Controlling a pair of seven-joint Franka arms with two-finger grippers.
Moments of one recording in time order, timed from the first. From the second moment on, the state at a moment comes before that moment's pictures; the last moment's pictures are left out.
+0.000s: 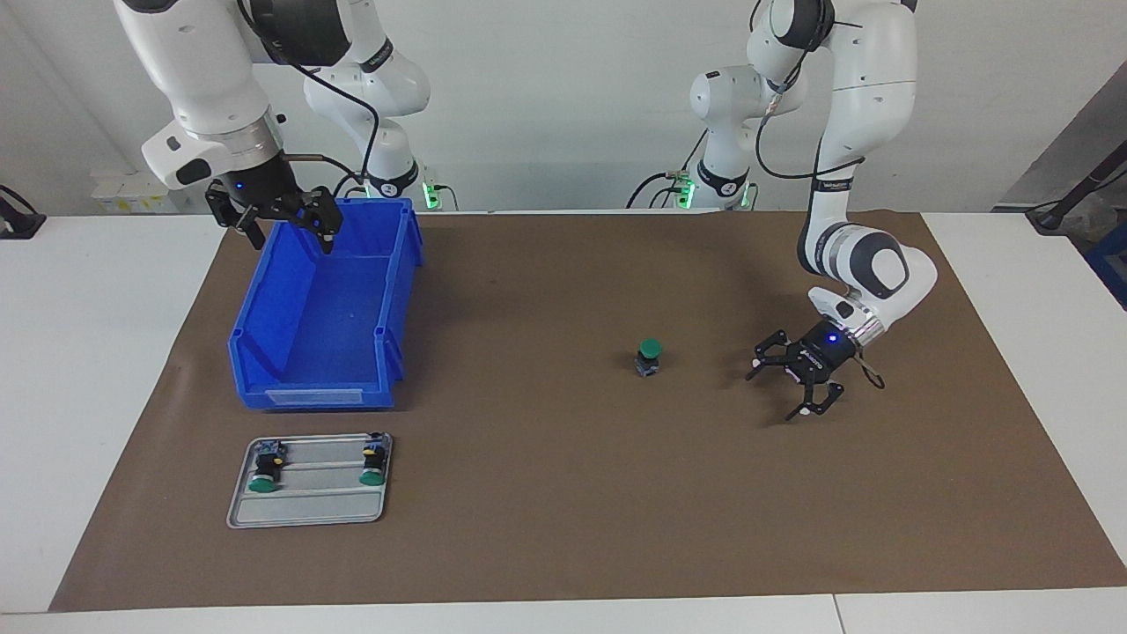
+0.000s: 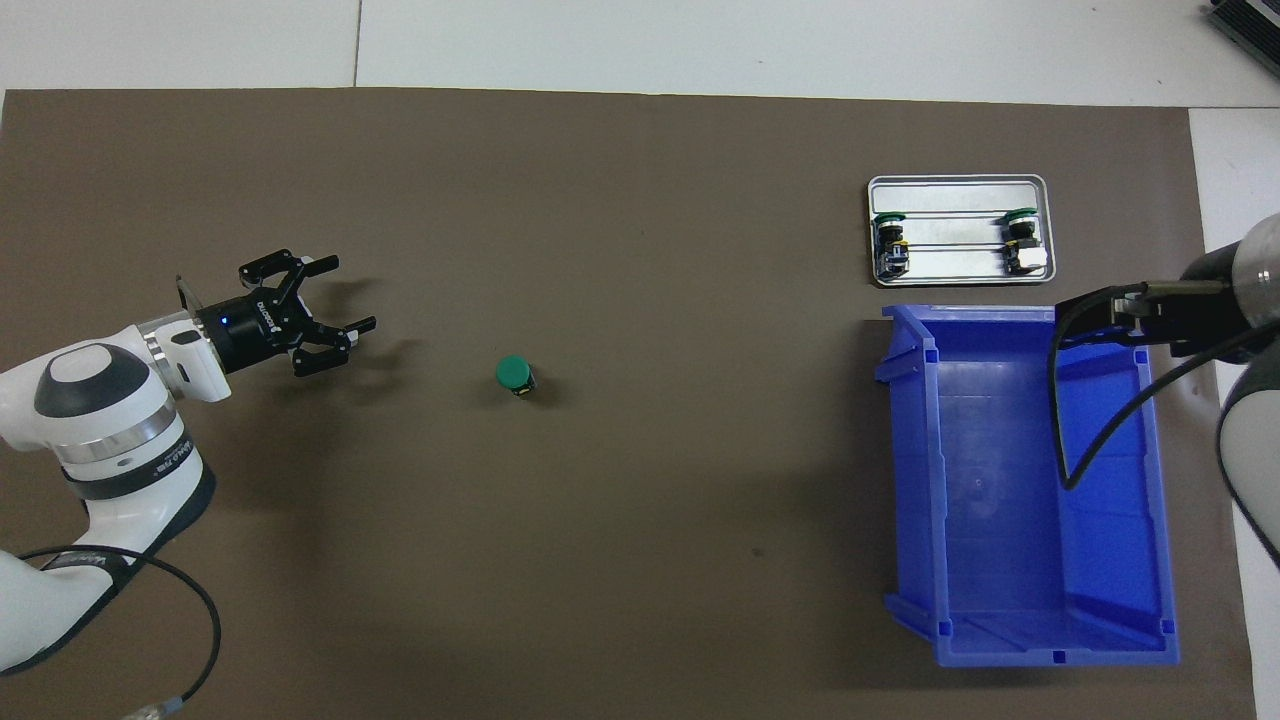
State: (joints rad) left arm 0.08 0.34 0.00 -2.06 -1.48 2.21 2.20; right arm 0.07 -0.04 -0.02 -1.66 -0.04 1.61 0.15
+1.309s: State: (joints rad) left arm -0.16 0.06 -0.01 -1.78 -0.34 2.01 0.30; right arm 0.07 -0.04 -0.02 -1.66 -0.04 1.61 0.15
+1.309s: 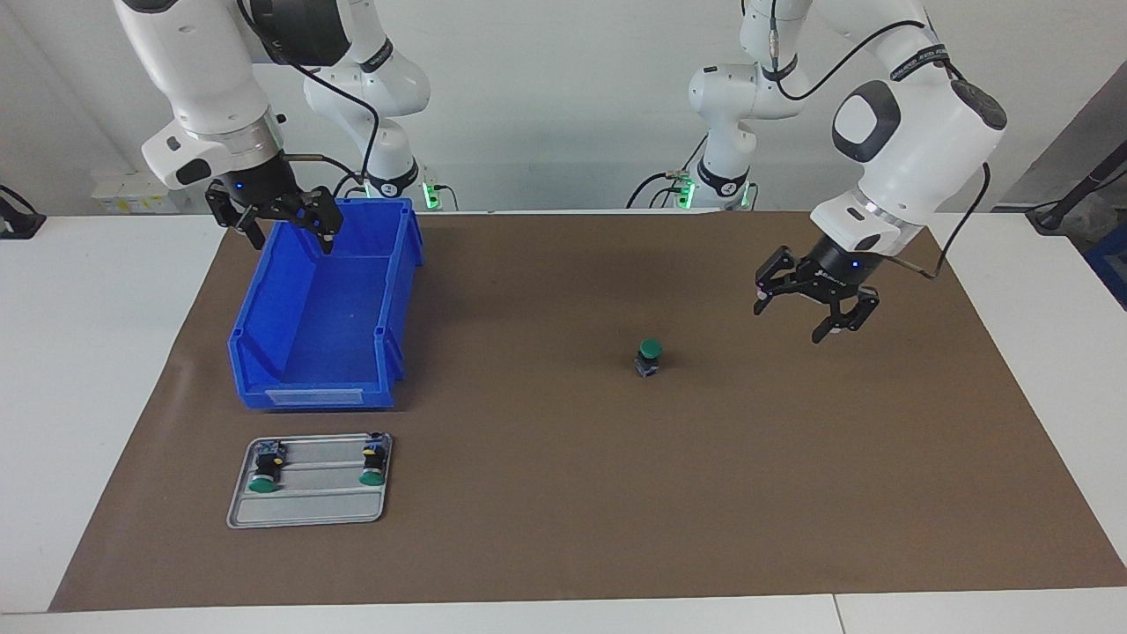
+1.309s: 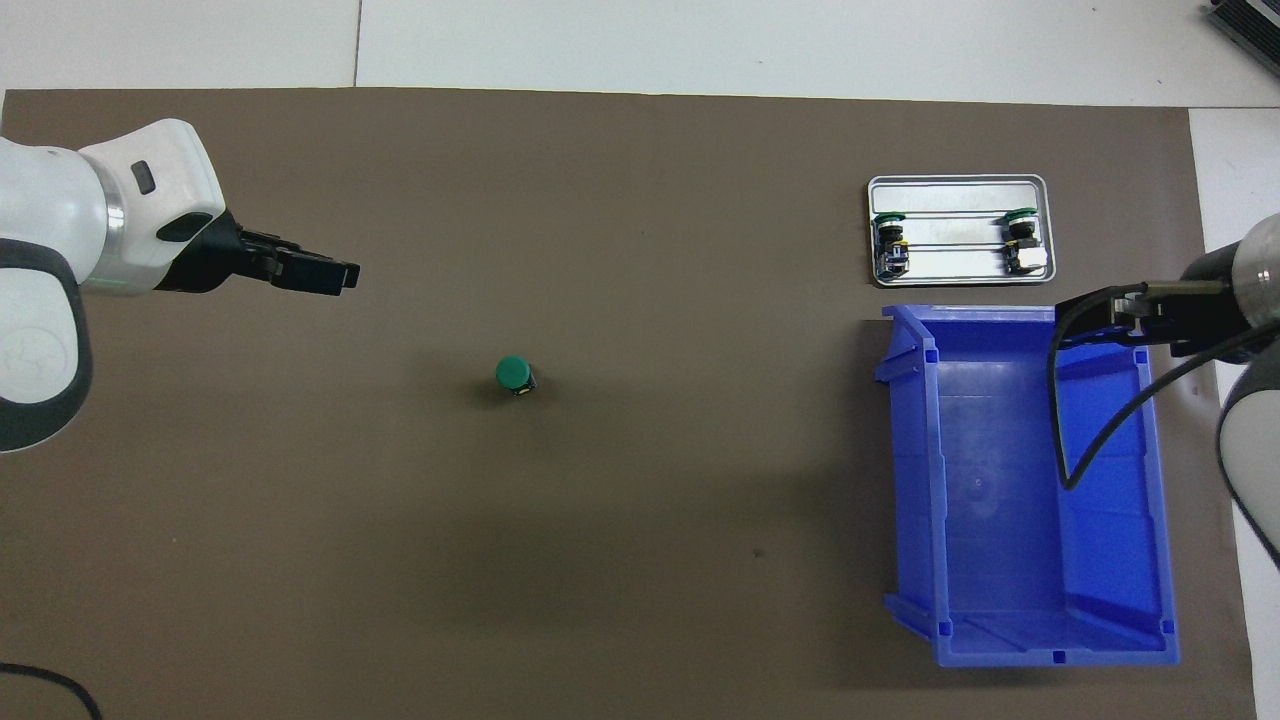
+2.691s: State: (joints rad) left arm -0.30 -0.02 -0.02 -1.79 -0.11 1.79 -0.29; right arm 0.07 -0.04 -0.02 -1.66 -0.04 1.61 0.15
